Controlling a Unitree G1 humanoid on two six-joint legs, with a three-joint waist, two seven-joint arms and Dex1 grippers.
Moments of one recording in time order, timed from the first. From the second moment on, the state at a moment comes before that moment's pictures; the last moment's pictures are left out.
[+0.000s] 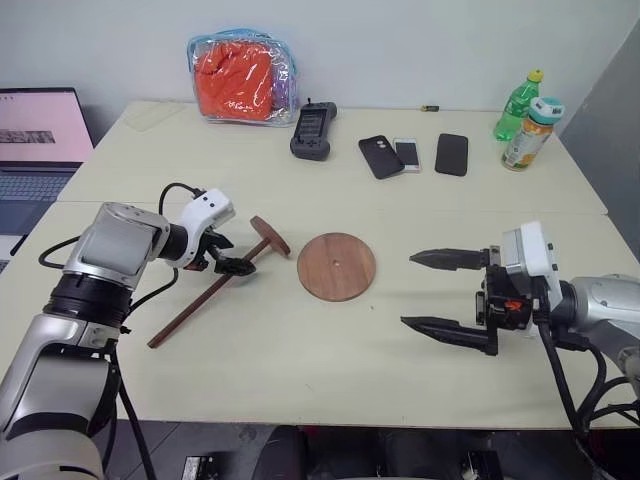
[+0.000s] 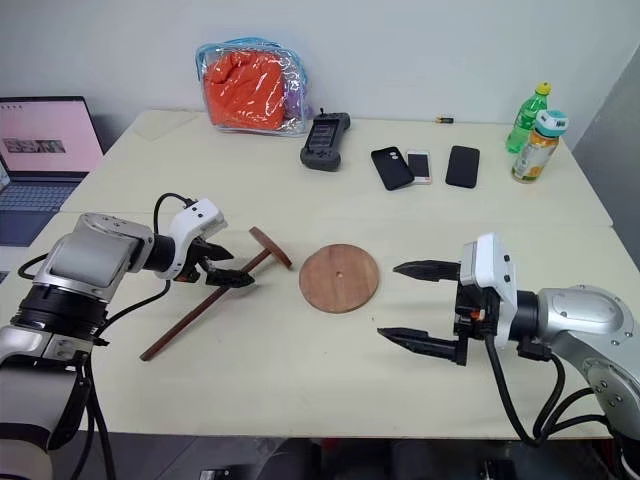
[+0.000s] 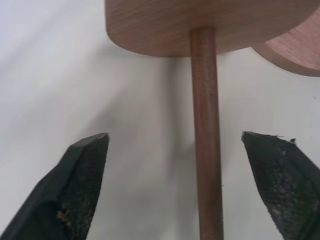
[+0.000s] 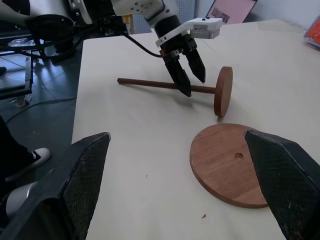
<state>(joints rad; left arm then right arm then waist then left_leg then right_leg) -0.82 0.86 -0.27 0.35 -0.11 0.81 -1.17 -0.21 -0.85 -0.16 -0.70 0.85 0.69 0.87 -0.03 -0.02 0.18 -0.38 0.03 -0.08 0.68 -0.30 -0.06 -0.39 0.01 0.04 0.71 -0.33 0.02</state>
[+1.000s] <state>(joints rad) -0.77 0.86 -0.24 0.34 -0.10 0.71 -1.19 -0.21 -0.86 -0.15 -0.70 0.88 0.70 0.87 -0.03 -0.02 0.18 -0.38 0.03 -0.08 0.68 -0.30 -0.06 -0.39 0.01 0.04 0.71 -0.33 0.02</state>
